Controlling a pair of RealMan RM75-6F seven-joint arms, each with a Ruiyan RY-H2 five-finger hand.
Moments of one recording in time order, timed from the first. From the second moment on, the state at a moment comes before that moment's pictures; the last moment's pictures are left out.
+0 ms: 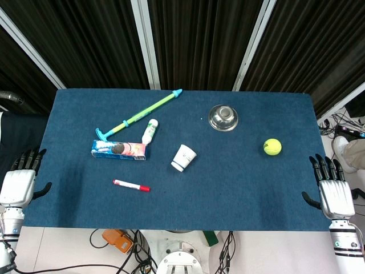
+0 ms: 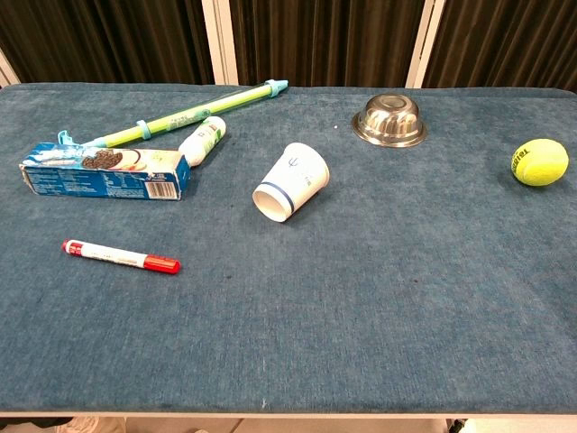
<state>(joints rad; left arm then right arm) -0.14 -1.19 -0.07 -1.51 1.39 1.40 0.11 0.09 -1.17 0.07 -1.65 -1.46 1.46 -0.22</state>
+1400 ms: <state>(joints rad) -0.28 -1.31 0.01 -1.75 1.52 1.16 0.23 0.08 -1.16 0.07 -1.66 -1.43 1.45 -0.18</state>
